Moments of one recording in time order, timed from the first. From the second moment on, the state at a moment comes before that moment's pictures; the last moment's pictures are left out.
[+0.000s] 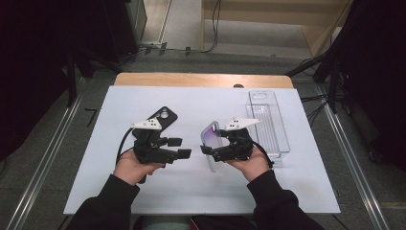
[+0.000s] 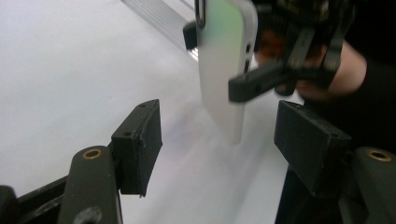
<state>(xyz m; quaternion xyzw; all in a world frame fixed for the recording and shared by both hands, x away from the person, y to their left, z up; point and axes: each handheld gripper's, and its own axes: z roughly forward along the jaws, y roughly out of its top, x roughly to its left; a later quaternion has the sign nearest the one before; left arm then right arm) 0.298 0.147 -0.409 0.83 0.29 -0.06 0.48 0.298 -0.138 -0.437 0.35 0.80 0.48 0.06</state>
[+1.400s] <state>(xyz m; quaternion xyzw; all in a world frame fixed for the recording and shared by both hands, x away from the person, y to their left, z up) 0.277 0.198 -0.458 0.84 0.33 -0.04 0.42 0.300 -0.182 -0.407 0.38 0.78 0.49 0.07</state>
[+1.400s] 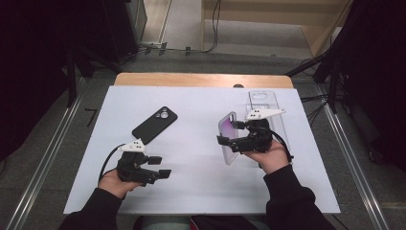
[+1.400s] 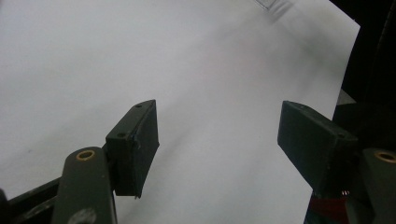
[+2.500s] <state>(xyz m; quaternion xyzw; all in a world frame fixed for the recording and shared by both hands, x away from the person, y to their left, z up) 0.273 0.207 -0.456 0.83 0.35 -0.03 0.43 0.312 -0.245 -0.378 0.49 0.70 0.48 0.18</state>
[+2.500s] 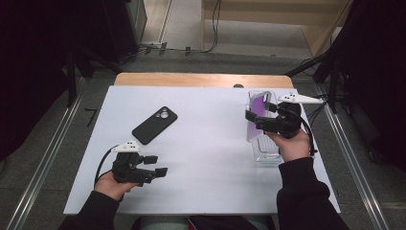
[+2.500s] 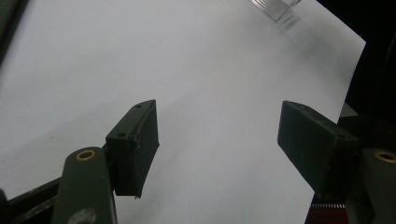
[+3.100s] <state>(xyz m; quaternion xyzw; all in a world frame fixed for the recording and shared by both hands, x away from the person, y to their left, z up) 0.273 0.208 -0.455 0.82 0.35 -0.03 0.44 0.350 -0.273 -0.392 0.56 0.66 0.44 0.23</state>
